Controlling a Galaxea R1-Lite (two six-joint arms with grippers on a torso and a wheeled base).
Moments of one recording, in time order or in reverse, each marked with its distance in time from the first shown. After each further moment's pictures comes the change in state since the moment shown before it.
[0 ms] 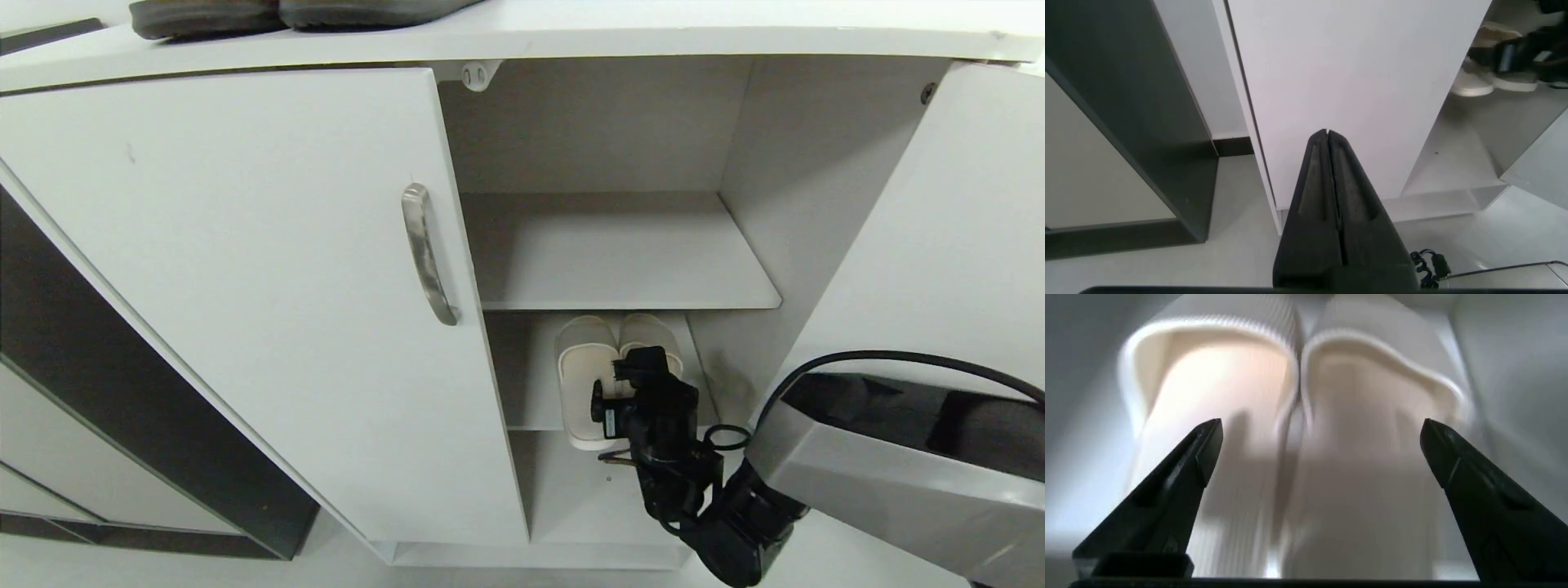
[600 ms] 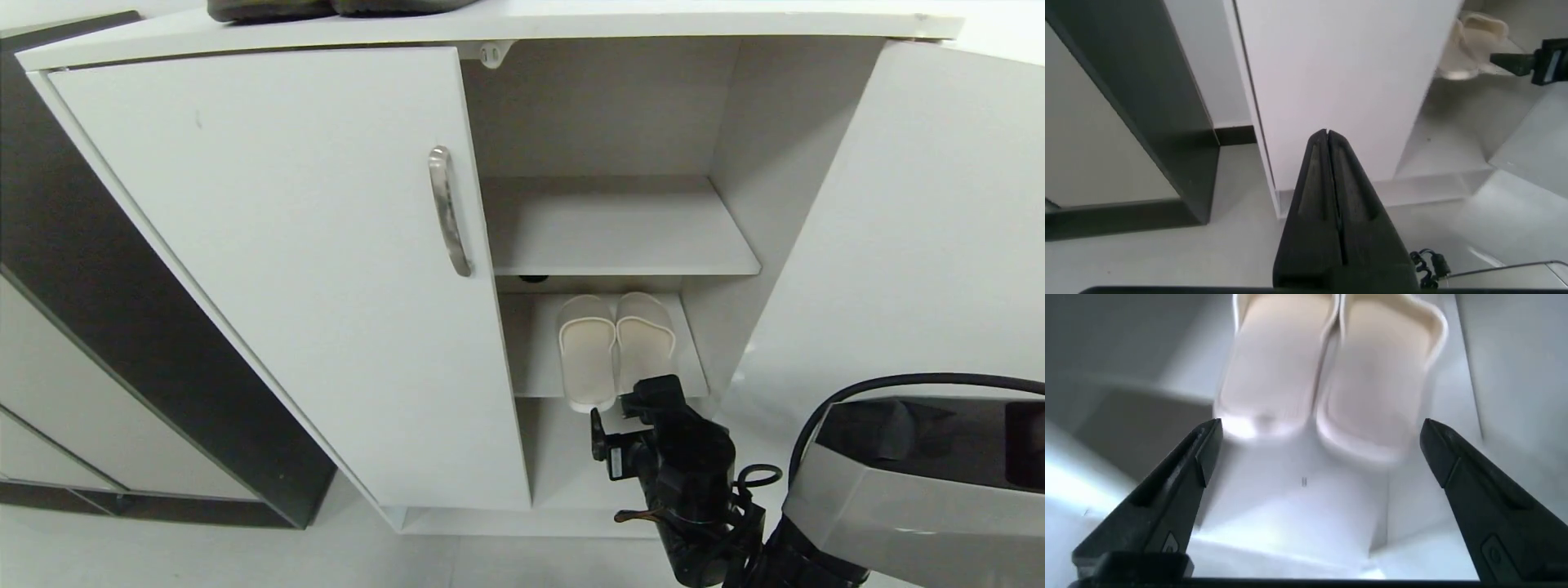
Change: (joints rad) left arm 0.000 0.000 0.000 0.000 -0.001 0.000; right arm 0.089 -0.098 0.238 -0.147 0.004 -0.003
